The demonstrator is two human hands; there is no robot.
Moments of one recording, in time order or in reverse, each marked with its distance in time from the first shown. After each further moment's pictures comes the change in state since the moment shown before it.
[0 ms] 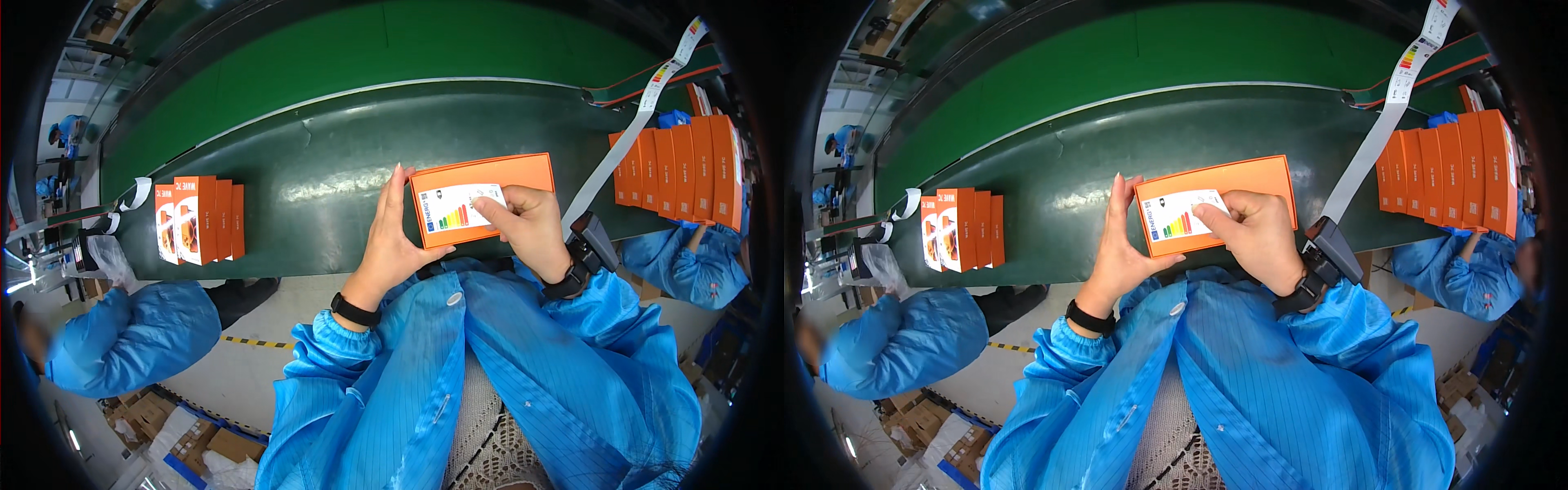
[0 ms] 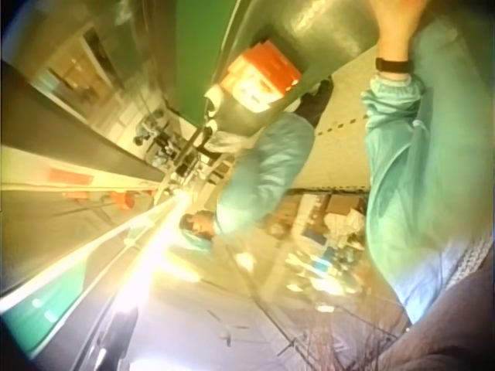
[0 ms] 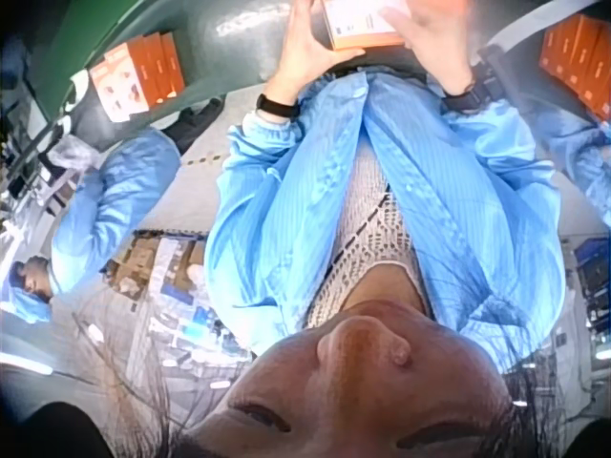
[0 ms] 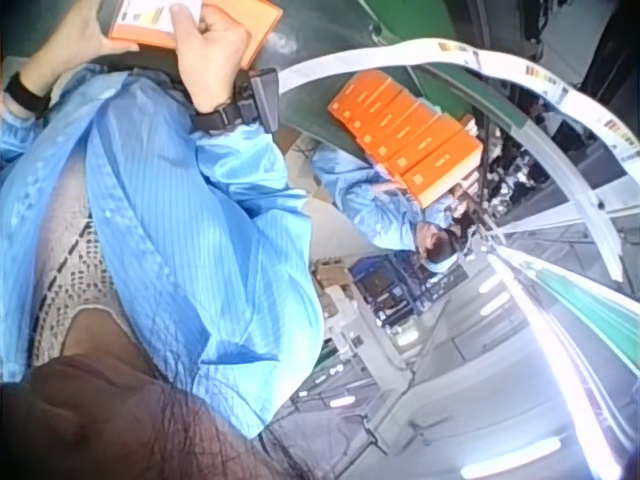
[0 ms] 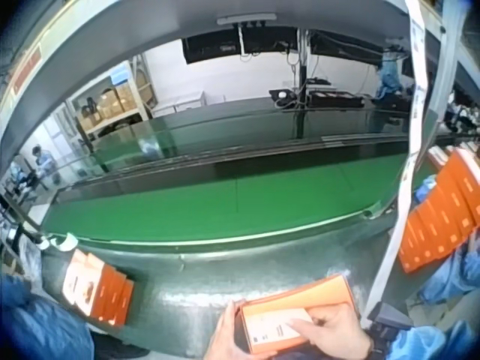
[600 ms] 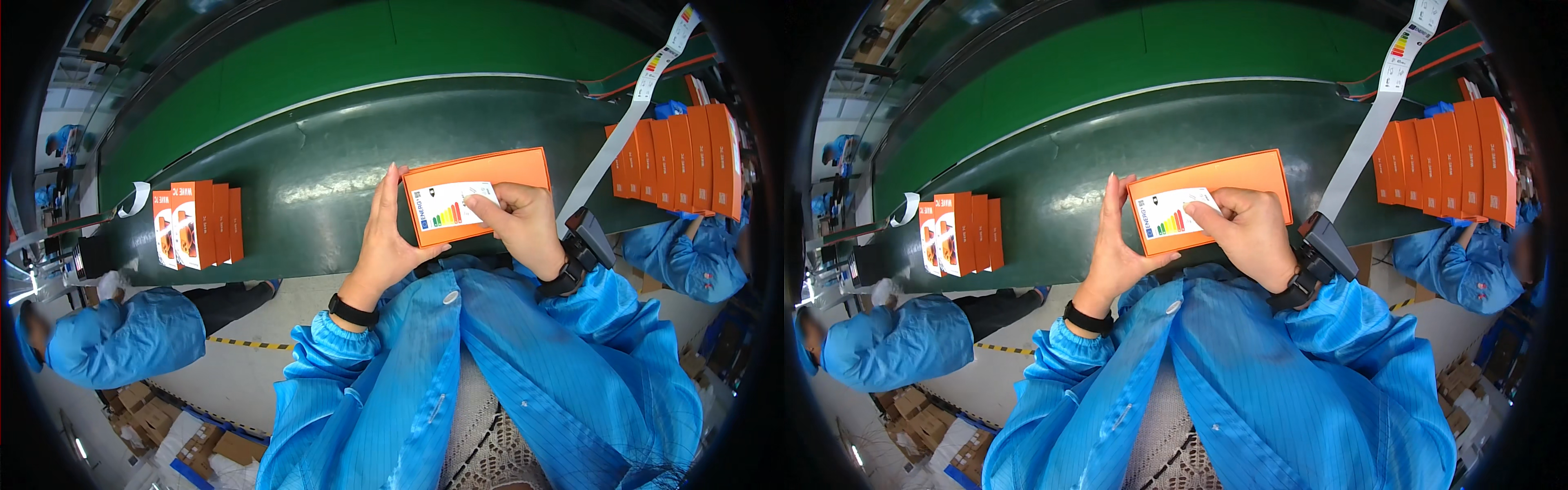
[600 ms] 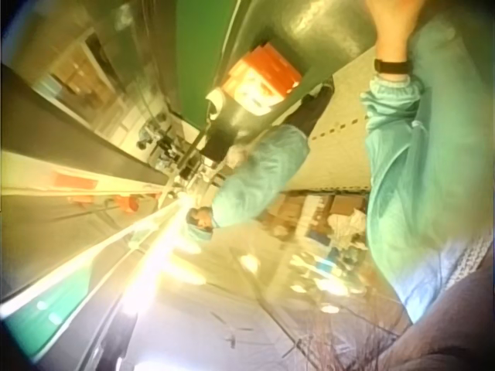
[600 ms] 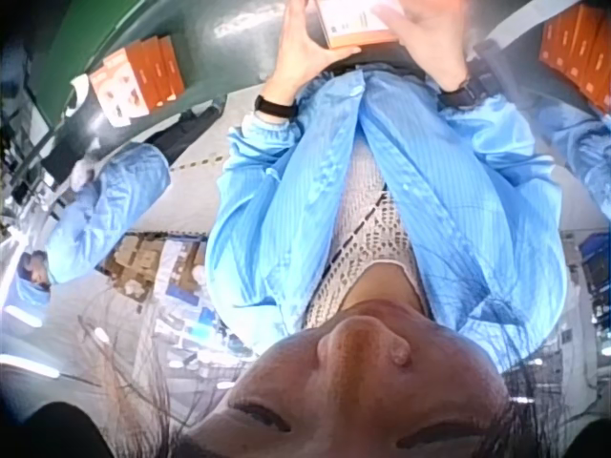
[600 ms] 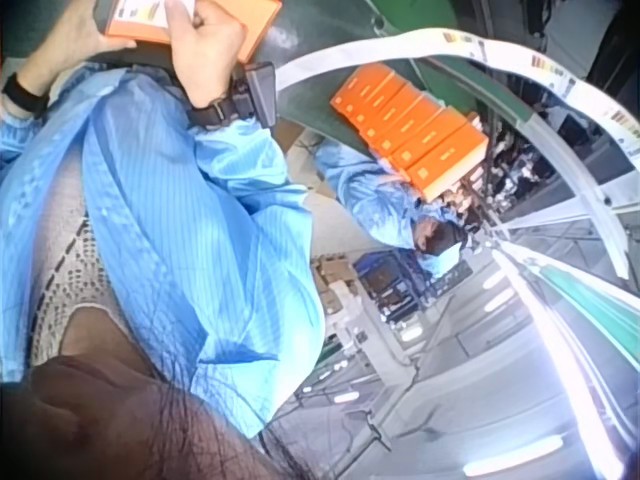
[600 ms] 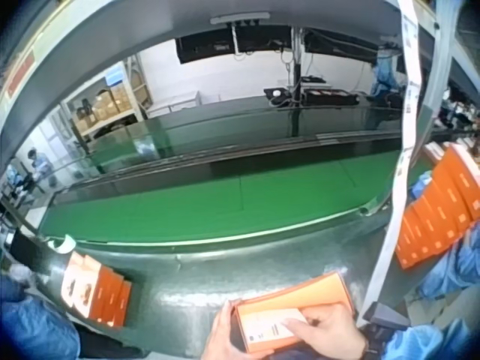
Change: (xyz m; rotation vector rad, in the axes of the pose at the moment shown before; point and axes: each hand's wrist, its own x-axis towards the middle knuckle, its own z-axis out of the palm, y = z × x) left_hand -0.001 0.001 0.000 0.022 0.009 0.006; right_hand -0.003 0.001 0.003 -0.046 0.018 -0.071
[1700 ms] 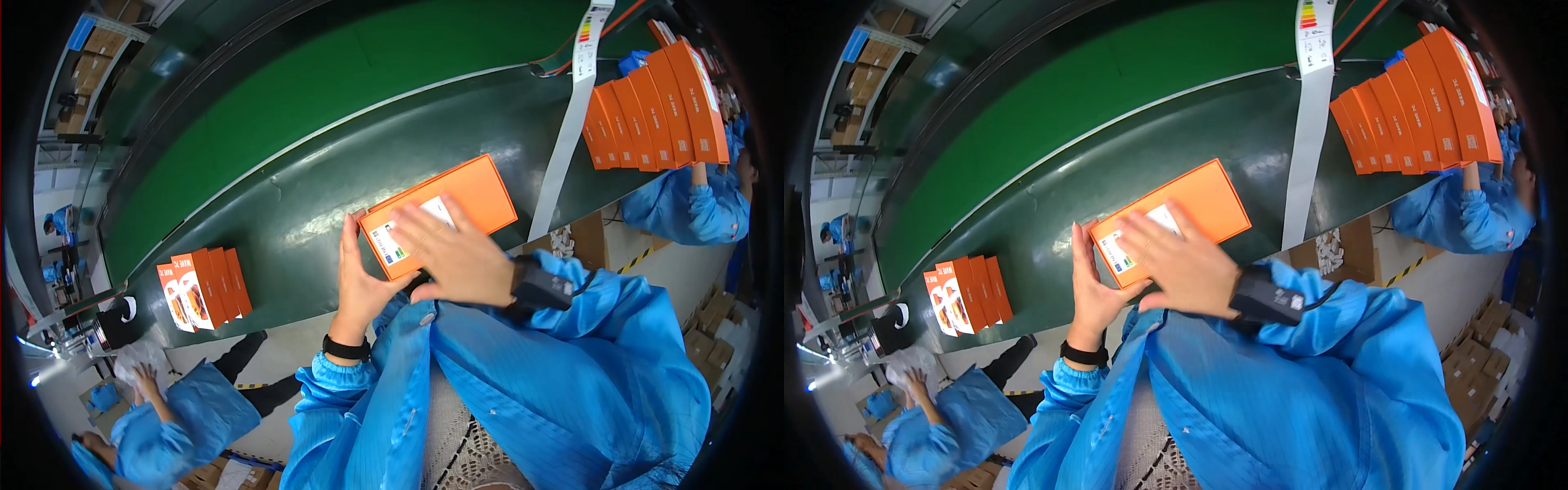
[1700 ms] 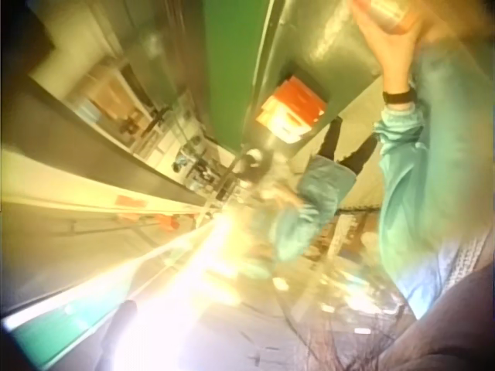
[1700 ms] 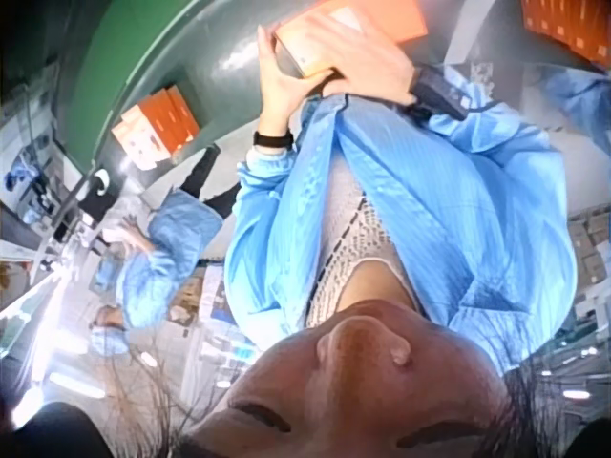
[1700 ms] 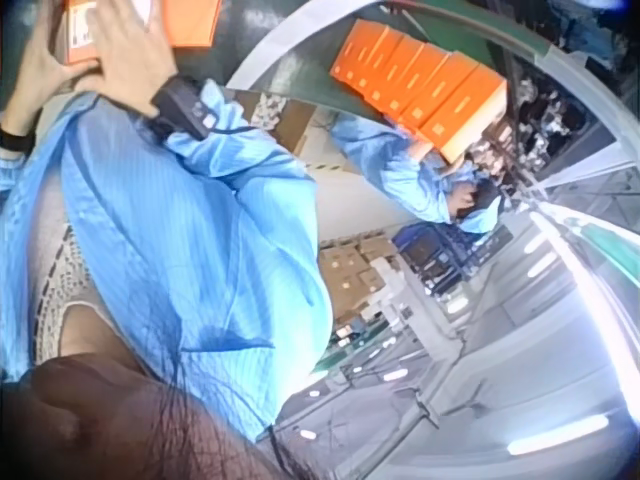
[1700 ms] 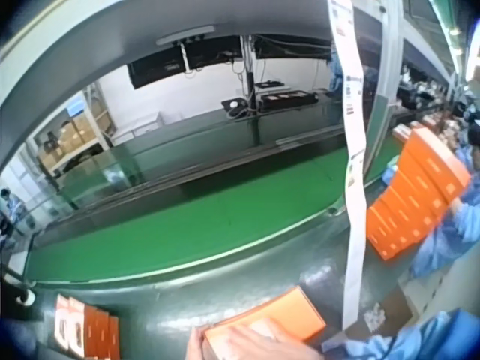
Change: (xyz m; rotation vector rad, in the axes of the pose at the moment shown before) left_hand -0.001 -0.005 0.001 0.003 -0.034 -0.081; right_hand -0.005 0.006 0.009 -0.835 -0.368 -0.565
